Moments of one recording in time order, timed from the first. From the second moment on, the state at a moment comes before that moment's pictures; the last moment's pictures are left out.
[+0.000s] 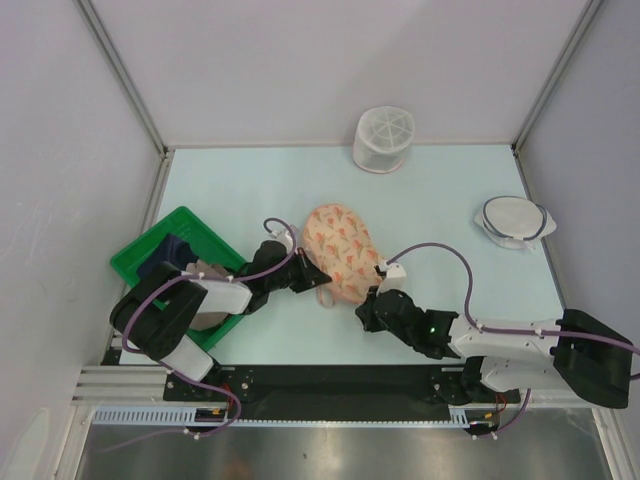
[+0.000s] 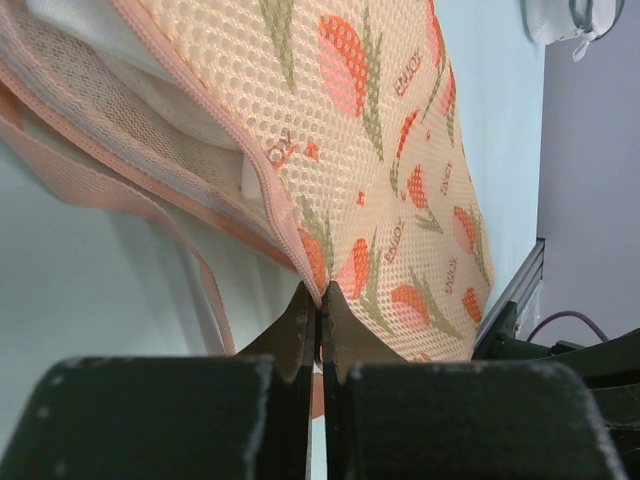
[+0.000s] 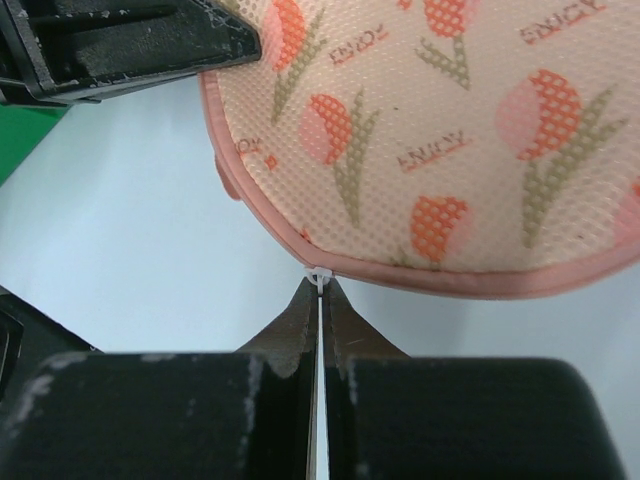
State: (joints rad) left arm -0.61 1.56 0.47 0.56 0.30 -0.92; right arm 1.13 1.14 0.40 0.11 0.39 0.82
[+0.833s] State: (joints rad) left arm -0.60 1.72 0.75 0.35 0.38 -0.72; right arm 1.15 1.18 0.42 0.07 0.43 0.80
